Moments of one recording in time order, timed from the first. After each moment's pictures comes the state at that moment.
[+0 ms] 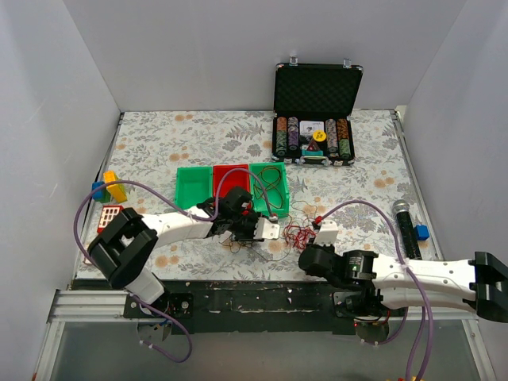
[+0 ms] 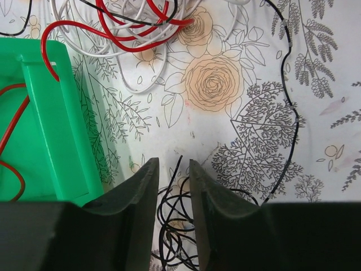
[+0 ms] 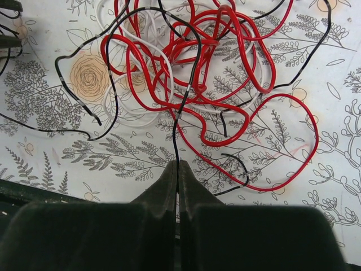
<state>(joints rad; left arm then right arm) -0.82 1.55 0.79 -0.14 0.47 0.88 1.34 0.89 0.41 -0.56 0.60 1.08</state>
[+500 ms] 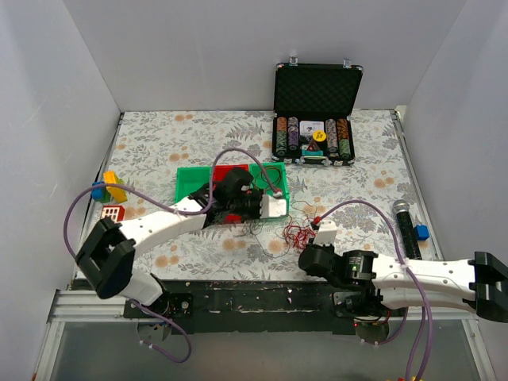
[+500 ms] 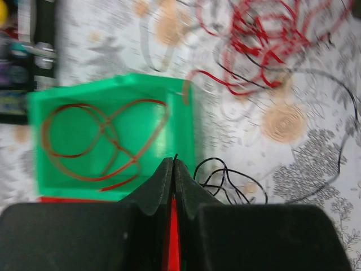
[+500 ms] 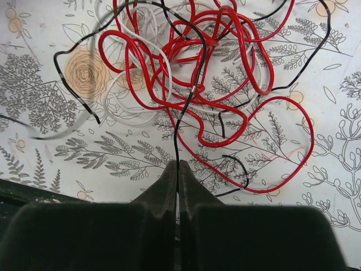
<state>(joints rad) -0.82 1.49 0.92 -0.21 0.37 0.80 1.34 0.87 0.41 -0.56 0.60 1.05</state>
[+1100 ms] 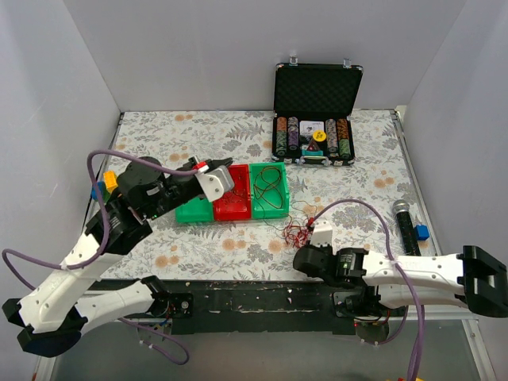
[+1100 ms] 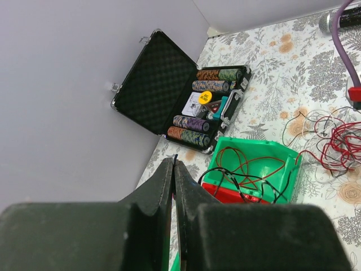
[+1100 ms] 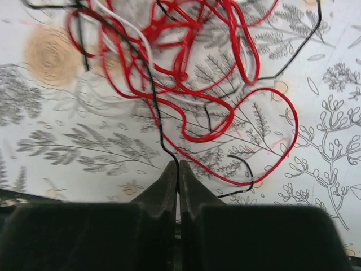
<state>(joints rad) -0.83 0.92 1.27 -0.40 0.14 0.67 1.34 1.00 0.42 -0.60 0.59 1.04</state>
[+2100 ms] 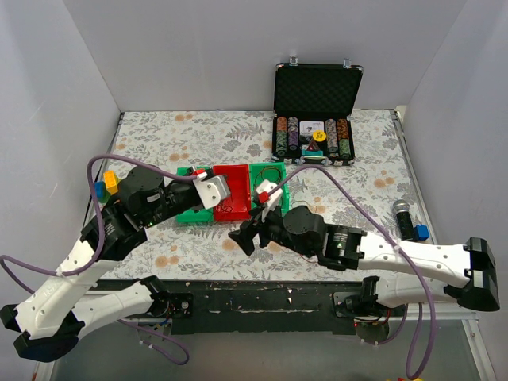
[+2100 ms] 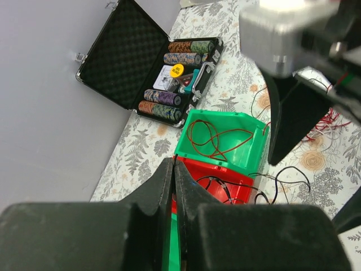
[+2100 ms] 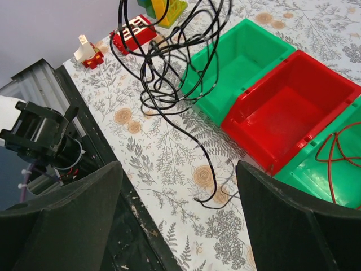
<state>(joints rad) -0.83 0.85 1.23 -0.54 0.15 0.61 1.34 1.08 0.89 -0.04 0.29 0.26</state>
